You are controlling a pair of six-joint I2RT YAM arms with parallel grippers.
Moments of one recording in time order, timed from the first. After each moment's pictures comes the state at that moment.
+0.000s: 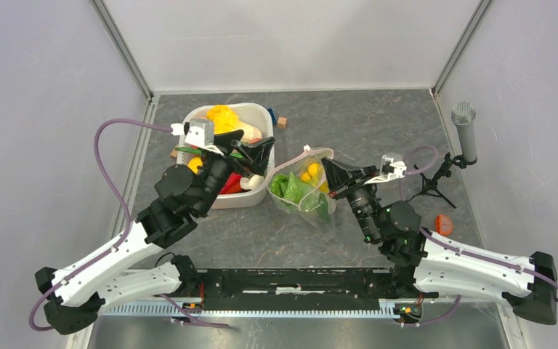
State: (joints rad) left arm -0.96 0.82 0.93 0.13 -0.44 -0.30; right arm 1.16 0.80 0.57 0.58 0.74 0.36
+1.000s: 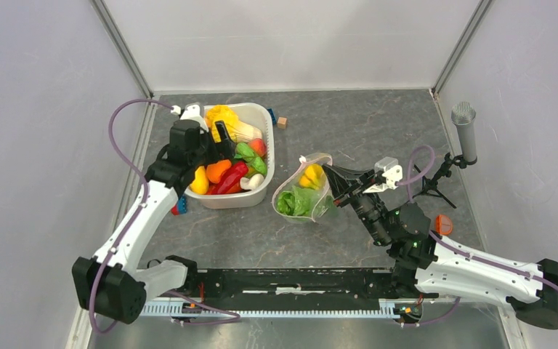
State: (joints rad) left arm -0.28 1.10 0.99 -0.41 -0.09 -0.41; right arm 1.16 0.69 0.56 0.49 0.56 0.07
